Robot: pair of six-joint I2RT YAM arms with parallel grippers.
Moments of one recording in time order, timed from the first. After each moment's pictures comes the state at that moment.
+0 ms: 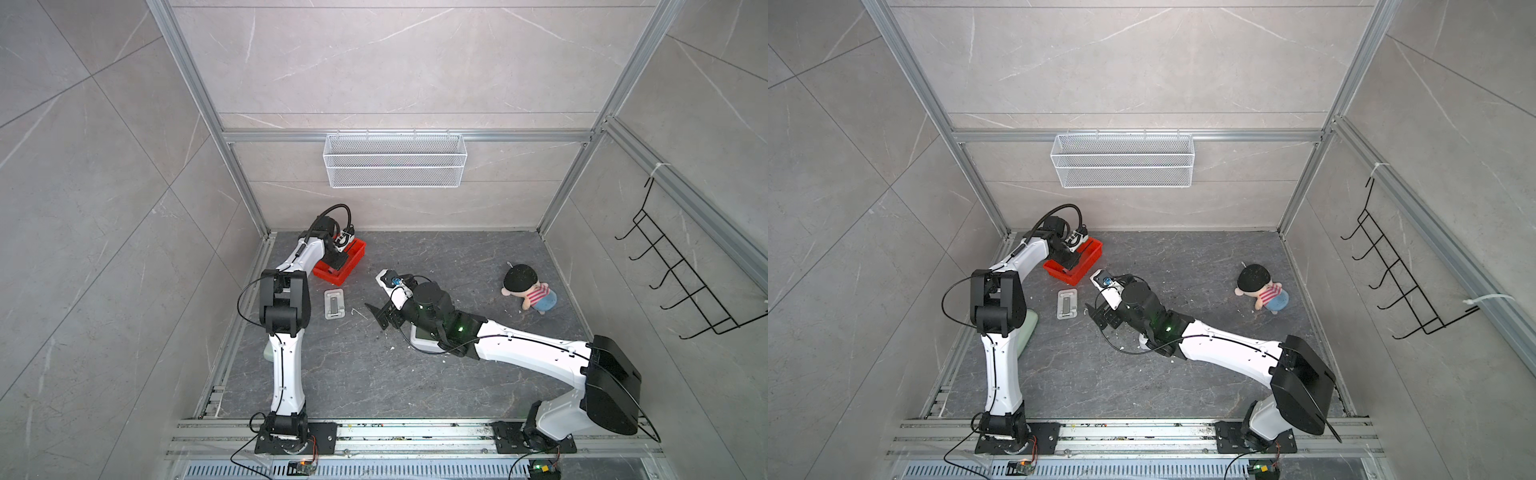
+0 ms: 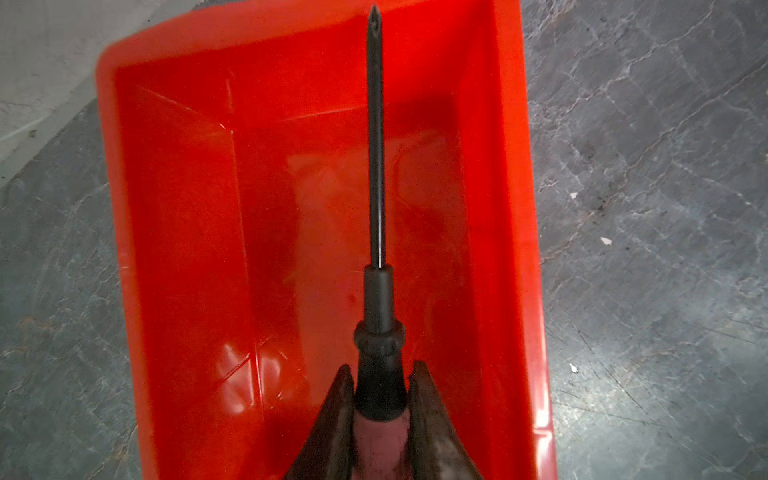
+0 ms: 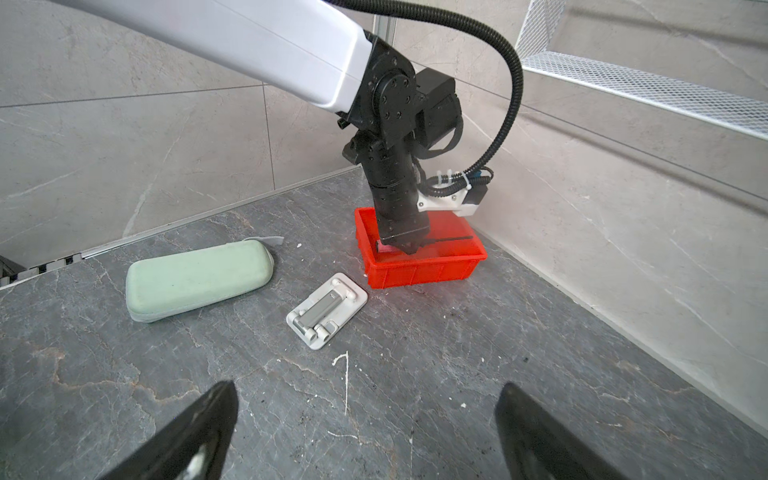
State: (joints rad) left arm -0.12 2.28 1.91 -0.73 0.10 0.52; right arm 0.98 1.52 1.07 0.19 0.15 -0.10
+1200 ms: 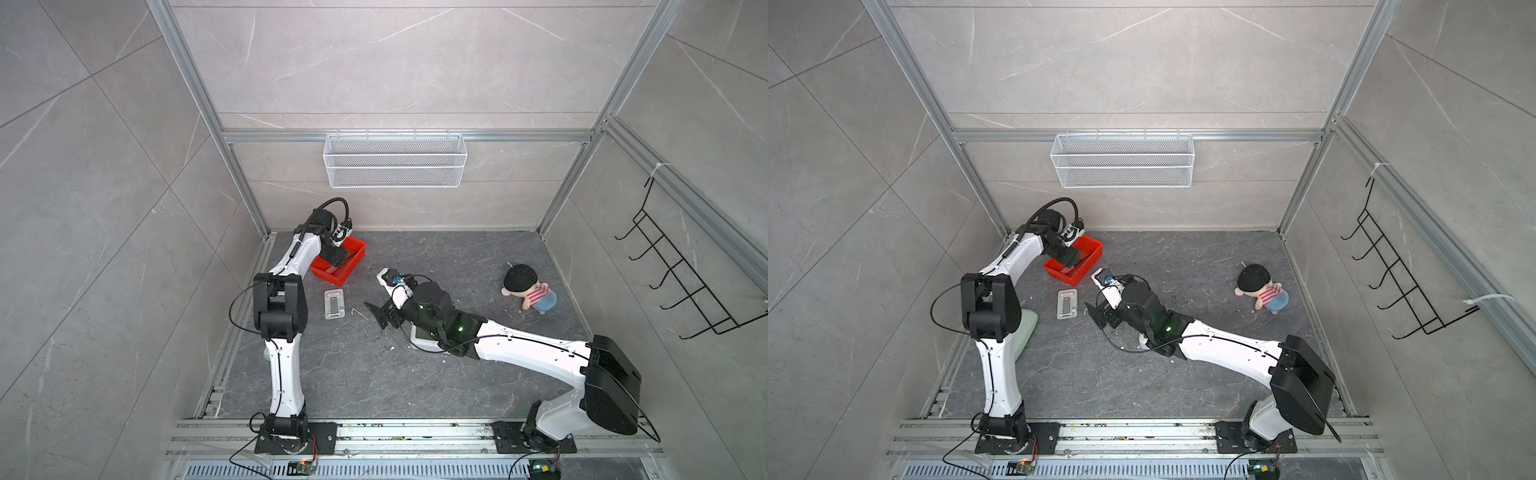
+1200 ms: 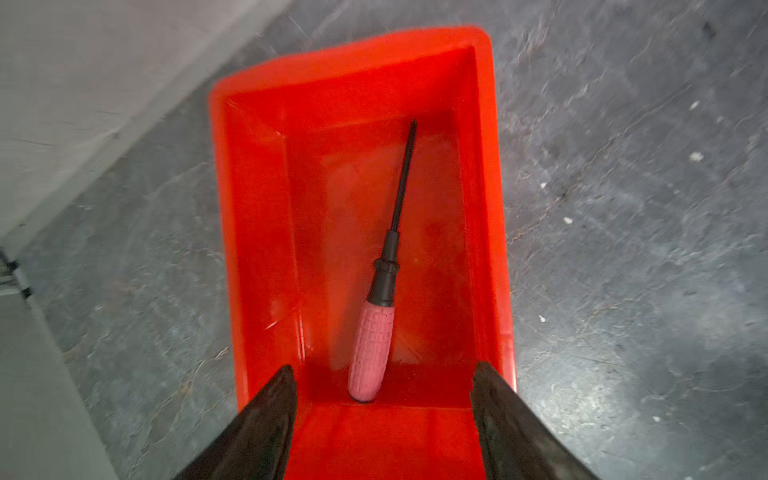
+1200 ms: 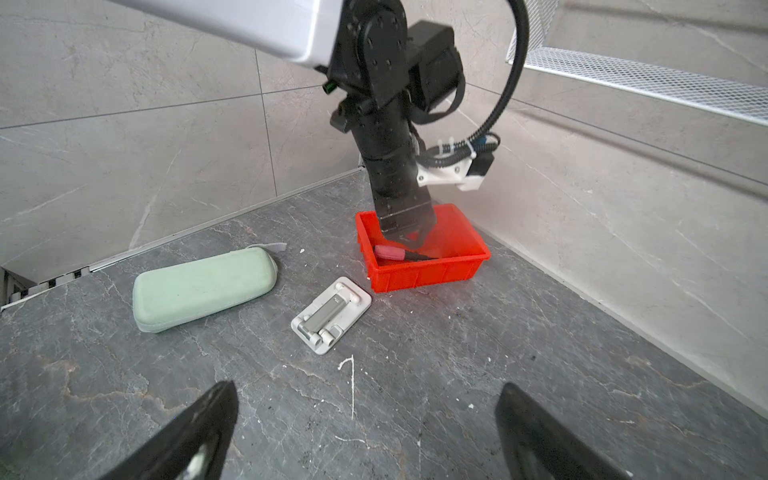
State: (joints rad) left arm -0.12 2.14 1.91 -0.80 0.06 0.51; right arm 0.98 1.52 1.06 0.20 0.15 -0.07
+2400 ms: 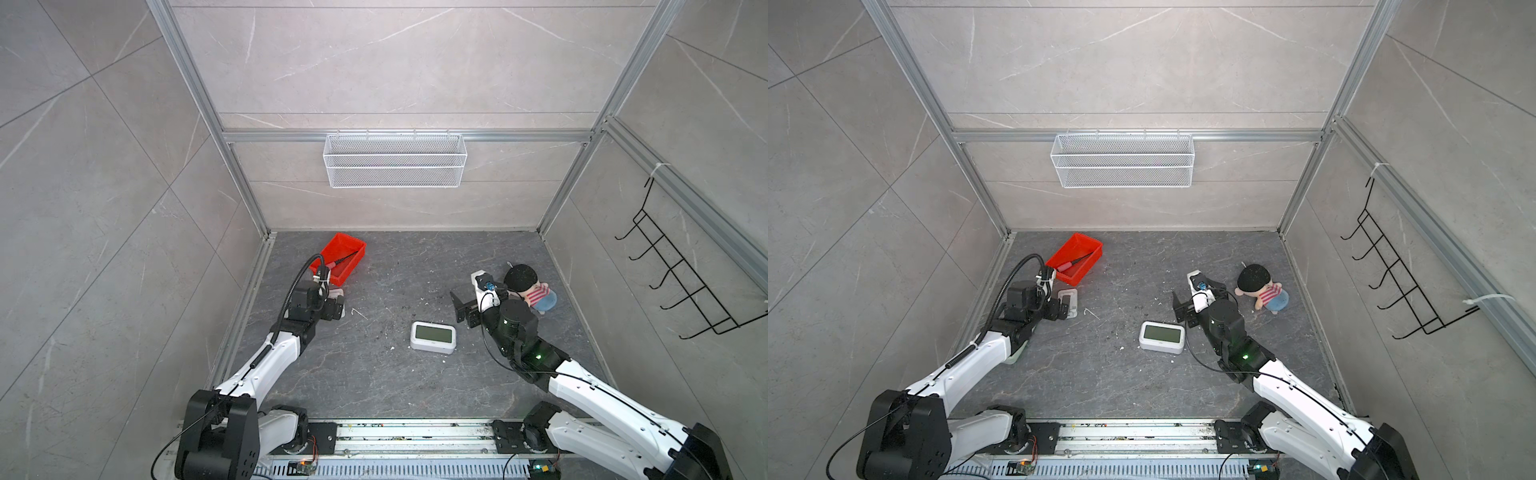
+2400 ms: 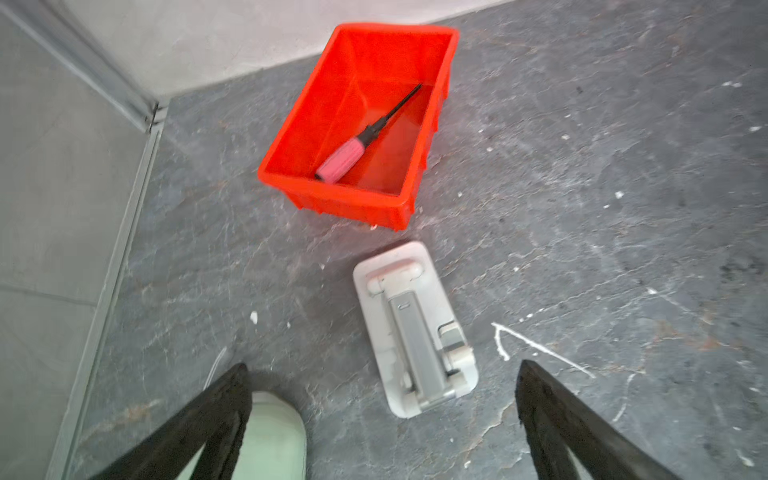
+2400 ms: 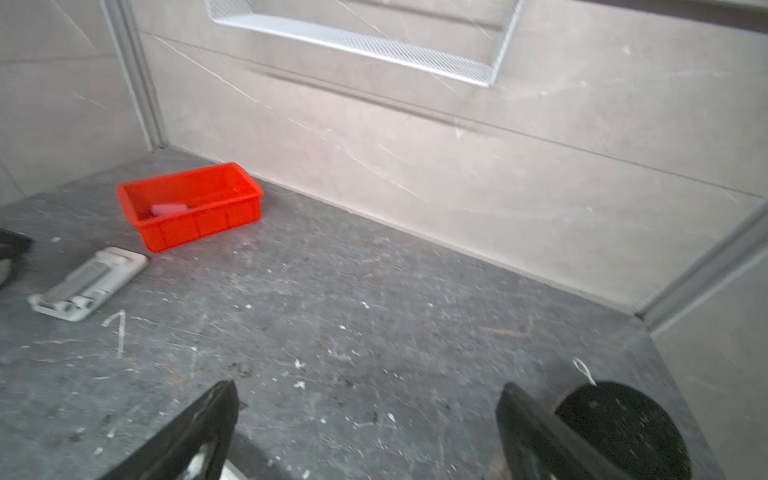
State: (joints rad) left arm -0.17 1.19 0.59 -0.02 -0.09 0.11; right arm 0.60 0.91 0.53 0.16 0.30 -0.11
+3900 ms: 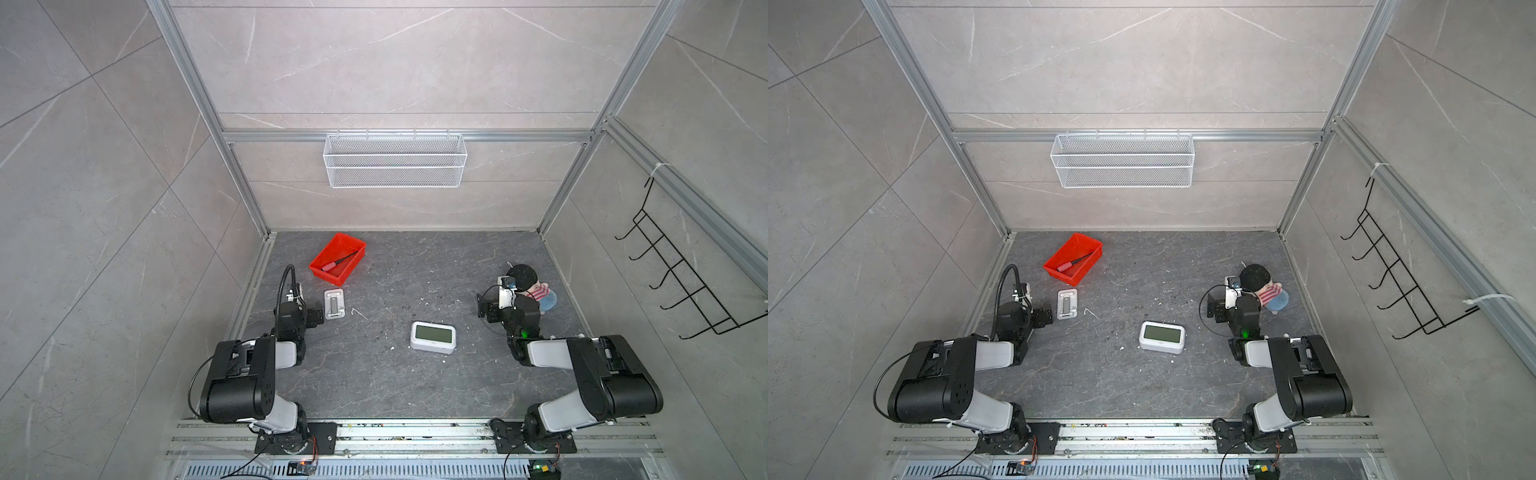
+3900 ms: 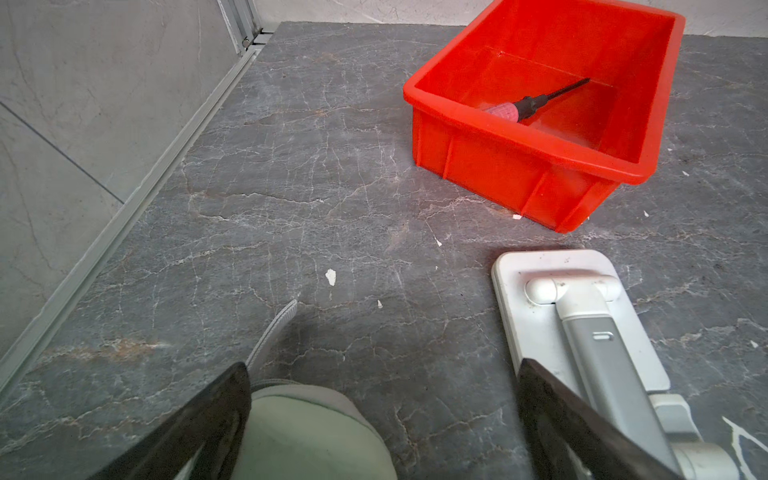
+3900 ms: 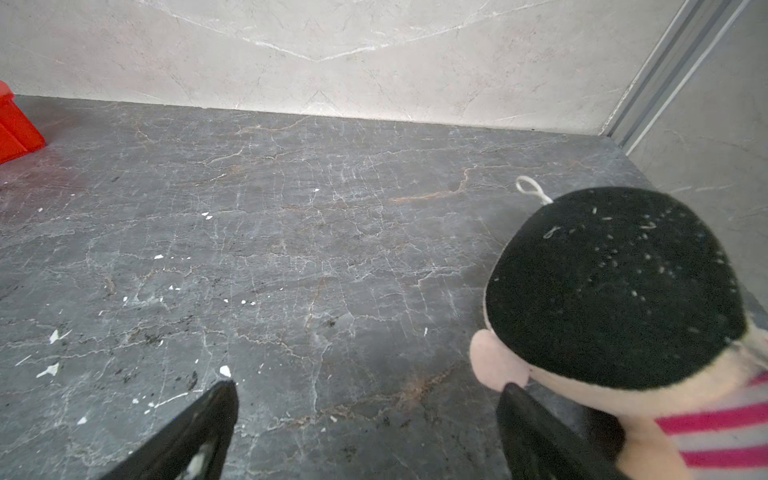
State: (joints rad) left arm 0.06 1.51 0.35 0.68 -0.04 0.00; right arm 0.08 1.51 0.36 0.80 -0.03 -0.04
